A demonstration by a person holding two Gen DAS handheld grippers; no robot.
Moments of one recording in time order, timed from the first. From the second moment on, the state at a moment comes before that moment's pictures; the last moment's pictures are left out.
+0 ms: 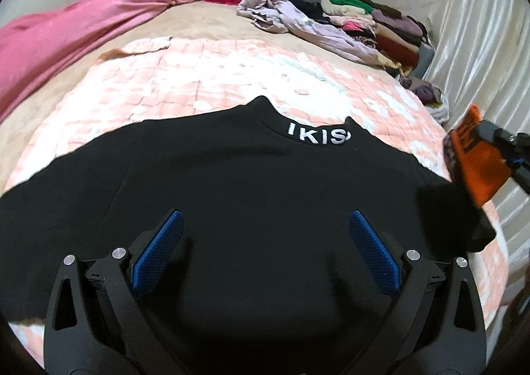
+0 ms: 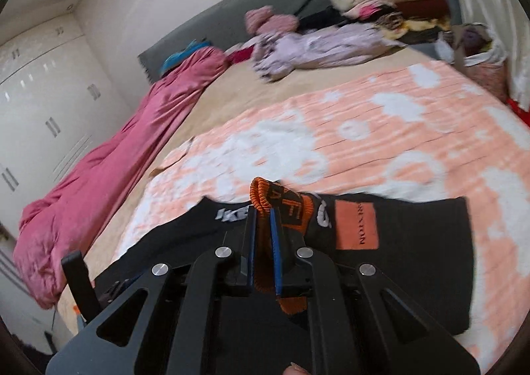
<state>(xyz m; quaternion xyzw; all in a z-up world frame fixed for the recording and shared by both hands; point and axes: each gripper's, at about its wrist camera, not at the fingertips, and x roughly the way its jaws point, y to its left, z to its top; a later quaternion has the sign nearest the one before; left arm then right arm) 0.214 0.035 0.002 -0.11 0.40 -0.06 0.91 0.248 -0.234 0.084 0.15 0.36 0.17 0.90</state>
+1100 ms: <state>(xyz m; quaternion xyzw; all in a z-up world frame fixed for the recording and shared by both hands) 0.251 -0.050 -0.034 -0.24 0.50 -0.19 0.81 0.196 -0.312 0.035 0.10 0.34 0.05 0.93</state>
